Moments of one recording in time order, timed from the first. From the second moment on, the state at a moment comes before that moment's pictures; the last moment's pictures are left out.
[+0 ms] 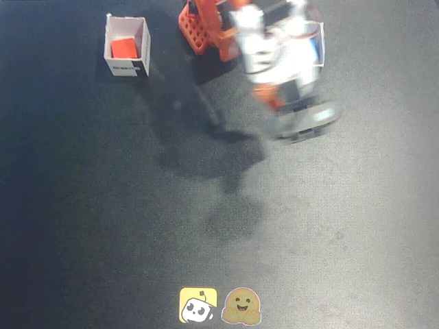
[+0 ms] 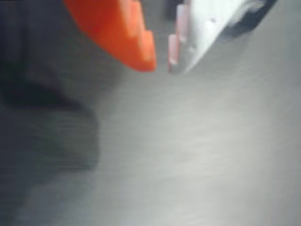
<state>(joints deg) -23.8 135.1 129.1 77.6 100.5</state>
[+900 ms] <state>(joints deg) 1.4 160.0 142.6 84.9 89.8</state>
